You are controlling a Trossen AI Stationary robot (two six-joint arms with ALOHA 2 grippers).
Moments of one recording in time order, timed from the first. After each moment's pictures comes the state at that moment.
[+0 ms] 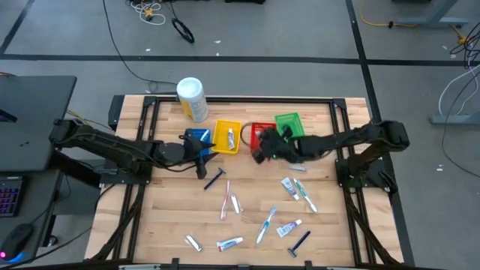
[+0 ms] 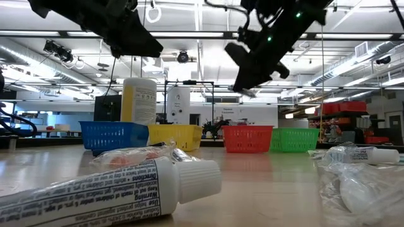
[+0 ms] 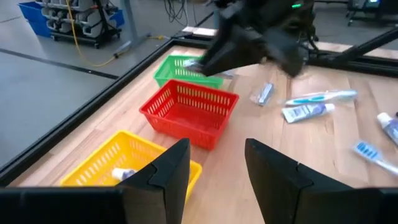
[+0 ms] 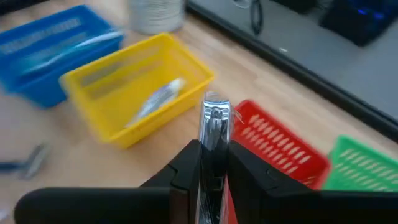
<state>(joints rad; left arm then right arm) -0.16 1.07 0.59 0.11 -0.54 -0.20 0.02 1.57 1.00 -0.29 0.66 0.55</state>
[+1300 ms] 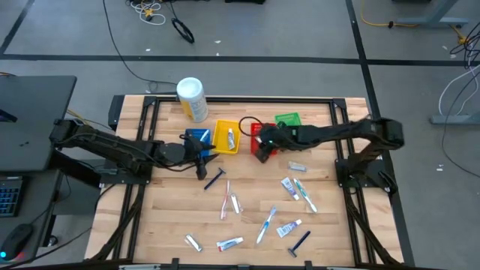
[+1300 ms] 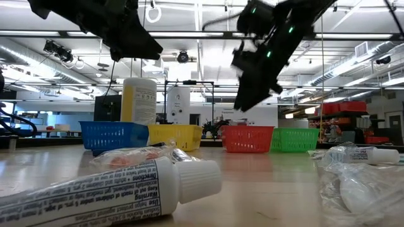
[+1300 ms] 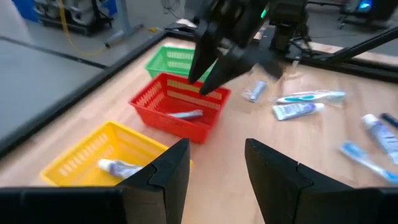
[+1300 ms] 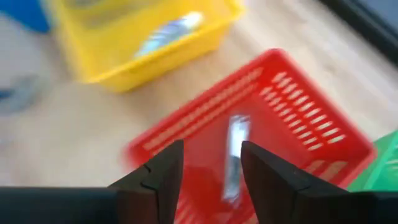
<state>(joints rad) -0.16 1.07 0.59 0.10 -0.50 -0.27 -0.12 1.59 1.00 -0.36 0.28 0.40</state>
